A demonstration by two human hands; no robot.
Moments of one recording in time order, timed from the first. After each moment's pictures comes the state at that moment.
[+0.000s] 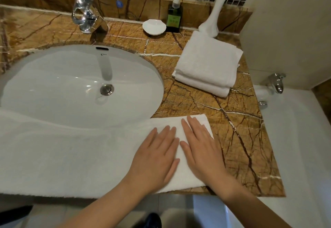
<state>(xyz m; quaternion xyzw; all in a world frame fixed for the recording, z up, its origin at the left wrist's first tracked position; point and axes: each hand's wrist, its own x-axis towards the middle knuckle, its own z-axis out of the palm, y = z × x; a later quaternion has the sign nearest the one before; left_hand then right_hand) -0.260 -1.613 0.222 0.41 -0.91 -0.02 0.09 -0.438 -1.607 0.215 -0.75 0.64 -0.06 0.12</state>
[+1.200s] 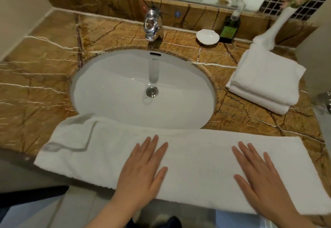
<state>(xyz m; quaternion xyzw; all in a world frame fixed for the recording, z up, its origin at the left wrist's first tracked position) -0.106 -1.582 0.224 0.59 -0.79 -0.16 0.05 -0.436 -1.574 0.228 -0.77 0.62 0.01 0.14</state>
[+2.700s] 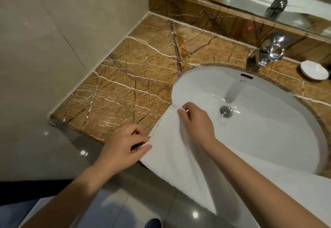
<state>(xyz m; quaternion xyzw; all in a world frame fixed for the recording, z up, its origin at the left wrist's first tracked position) 0.228 -1.633 0.222 0.62 -0.71 -0.20 0.25 0.024 -1.750 0.224 -0.74 0.58 -0.19 0.28</state>
